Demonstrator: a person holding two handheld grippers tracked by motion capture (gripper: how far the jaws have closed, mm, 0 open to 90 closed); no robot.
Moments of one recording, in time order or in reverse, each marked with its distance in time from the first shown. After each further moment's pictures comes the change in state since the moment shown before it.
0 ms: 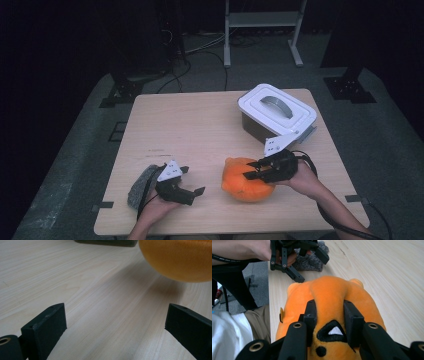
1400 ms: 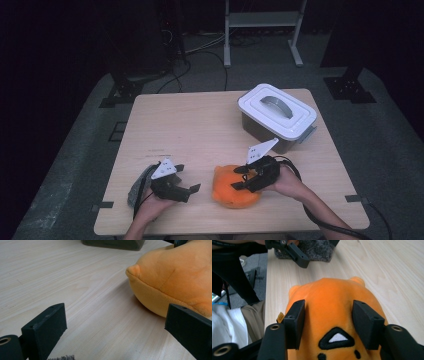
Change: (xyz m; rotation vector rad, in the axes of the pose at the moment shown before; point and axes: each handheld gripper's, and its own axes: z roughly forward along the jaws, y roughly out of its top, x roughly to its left) left arm 0.010 -0.001 -0.009 -0.016 0.014 -0.022; right arm -0.003 -0.008 0.047 0.051 0.060 -0.012
